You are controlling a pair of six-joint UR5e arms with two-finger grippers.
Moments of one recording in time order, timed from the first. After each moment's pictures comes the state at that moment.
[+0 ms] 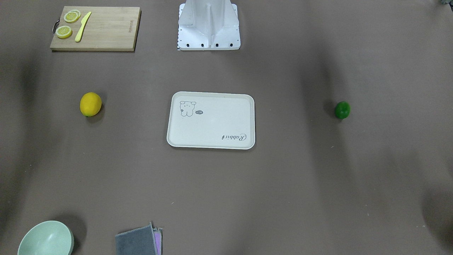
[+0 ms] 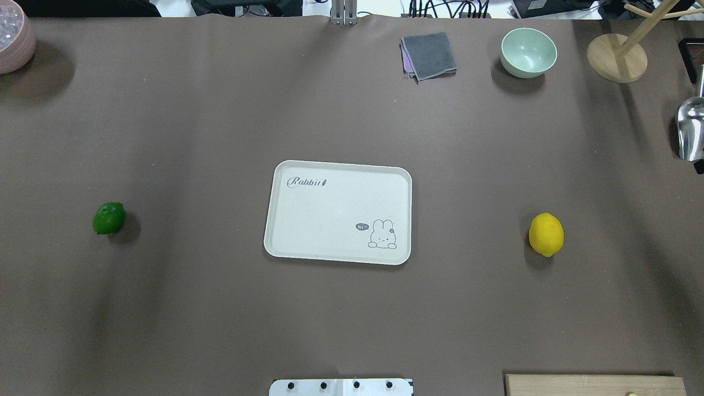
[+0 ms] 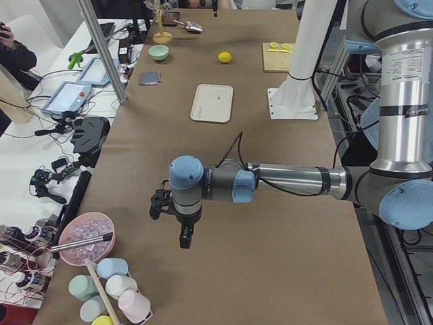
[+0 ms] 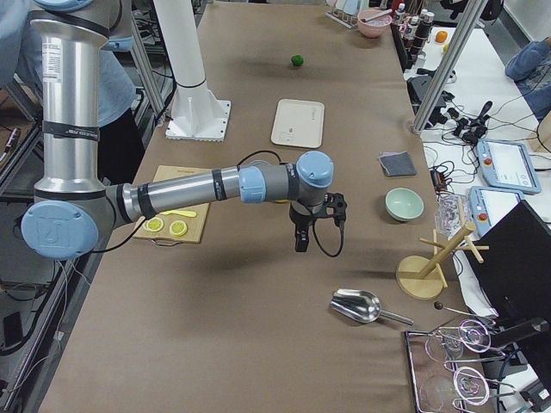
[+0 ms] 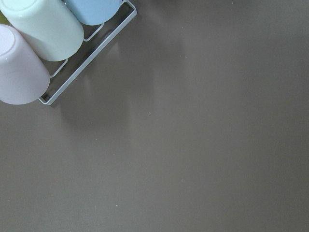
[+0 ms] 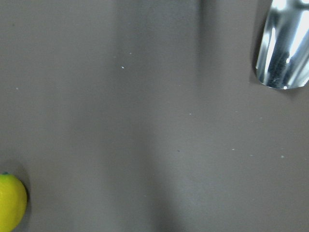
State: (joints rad) left arm -1.60 -1.51 -1.69 -1.59 -2.27 0.04; right arm 1.31 -1.59 1.88 -1.67 2.38 0.28
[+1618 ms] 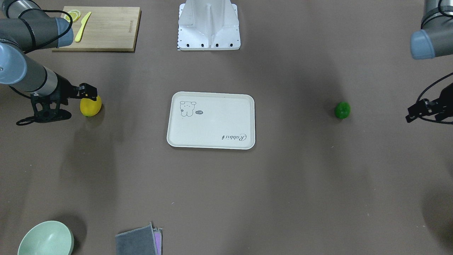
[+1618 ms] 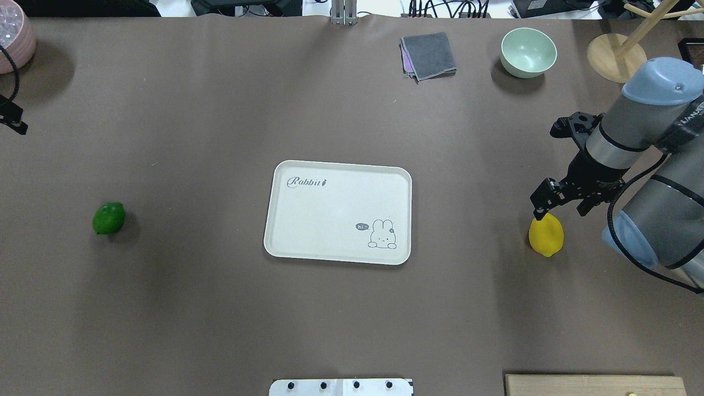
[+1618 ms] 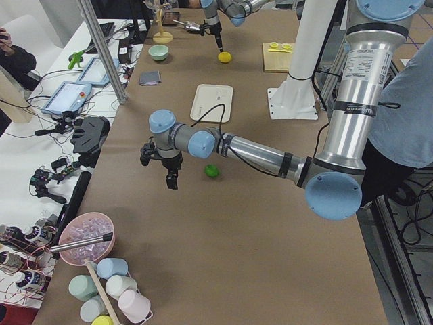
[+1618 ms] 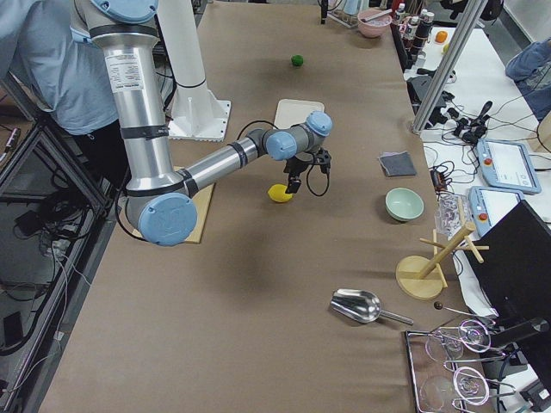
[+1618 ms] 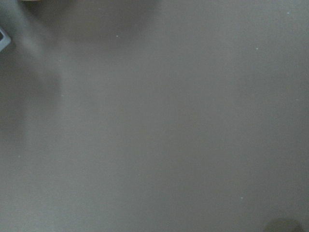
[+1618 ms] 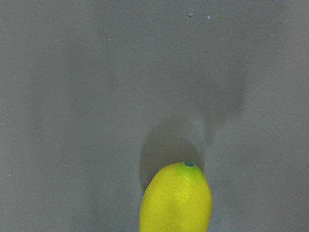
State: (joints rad) left arm -1.22 -1.77 -1.67 -1.59 -2.29 -0.46; right arm 0.88 -1.39 1.82 -1.67 2.36 0.60
